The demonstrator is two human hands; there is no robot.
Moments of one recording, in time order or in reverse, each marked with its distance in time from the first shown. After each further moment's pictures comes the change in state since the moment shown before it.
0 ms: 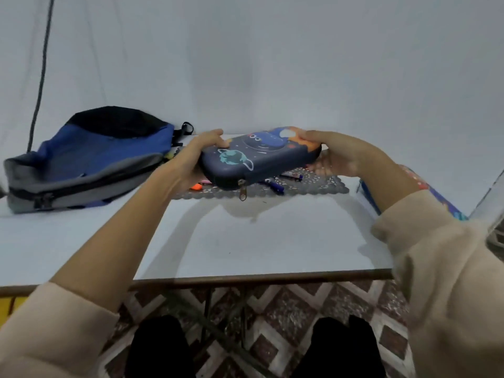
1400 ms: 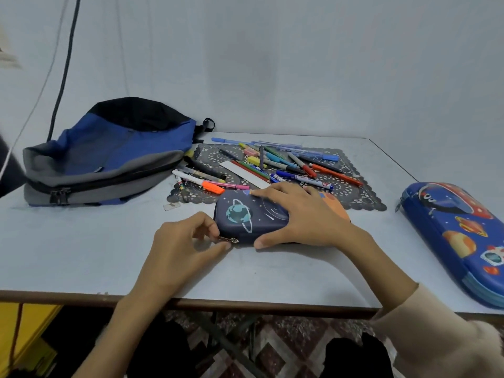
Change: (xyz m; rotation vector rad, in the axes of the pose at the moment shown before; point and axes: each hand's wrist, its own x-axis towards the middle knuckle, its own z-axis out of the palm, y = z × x) left_hand -0.097 -0.088 -0.046 0.936 0.334 0.457; right_hand -0.015 0.043 0.110 -1.122 -0.188 -0.526
